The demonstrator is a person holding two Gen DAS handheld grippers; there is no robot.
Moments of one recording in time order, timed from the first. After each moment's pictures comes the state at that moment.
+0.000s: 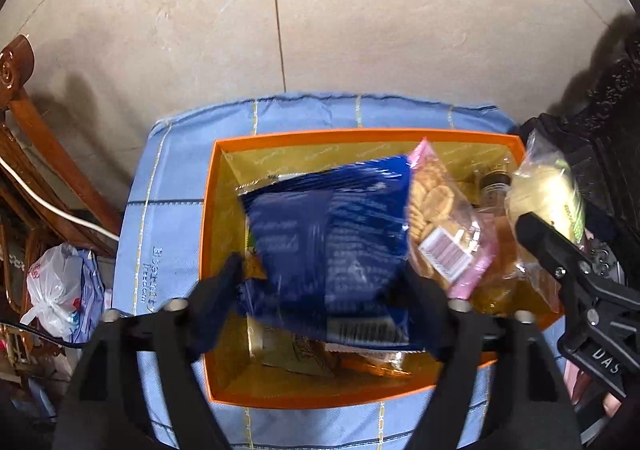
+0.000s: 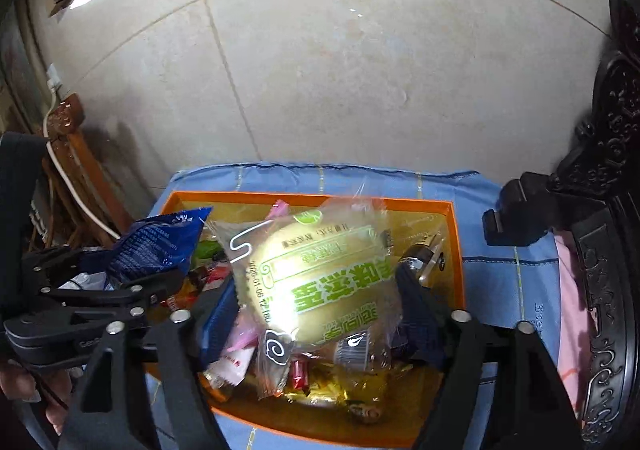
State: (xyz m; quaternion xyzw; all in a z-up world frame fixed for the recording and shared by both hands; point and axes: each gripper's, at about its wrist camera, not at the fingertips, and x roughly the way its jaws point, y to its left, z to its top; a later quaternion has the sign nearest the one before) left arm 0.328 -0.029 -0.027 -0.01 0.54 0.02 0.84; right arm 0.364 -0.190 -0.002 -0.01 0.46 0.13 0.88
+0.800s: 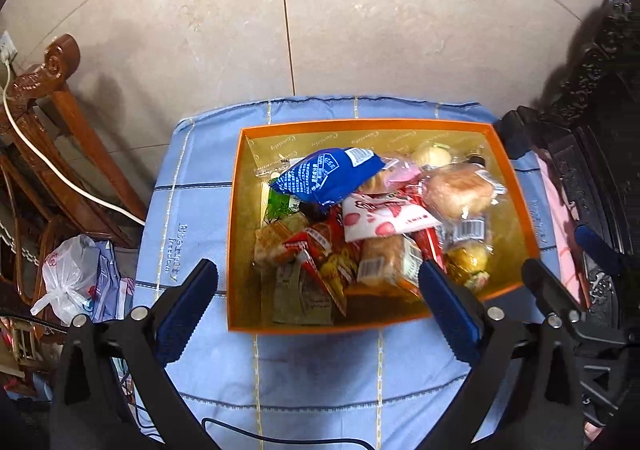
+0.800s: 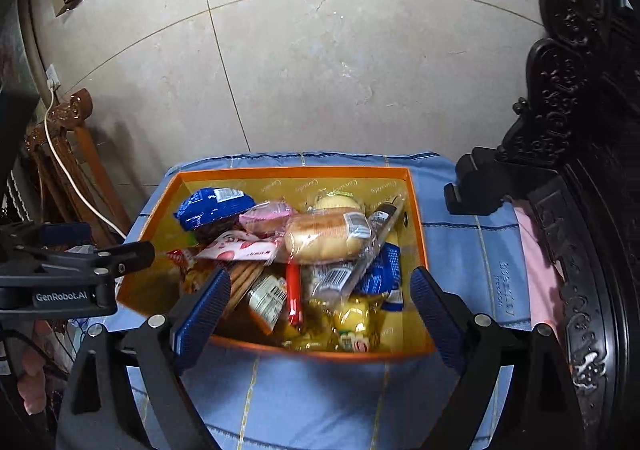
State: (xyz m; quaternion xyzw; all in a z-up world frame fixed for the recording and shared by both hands) left arm 0.261 -0.035 0.020 0.00 0.52 0.03 0.85; right arm 0.277 -0.214 0.029 0.00 0.44 0.11 0.89
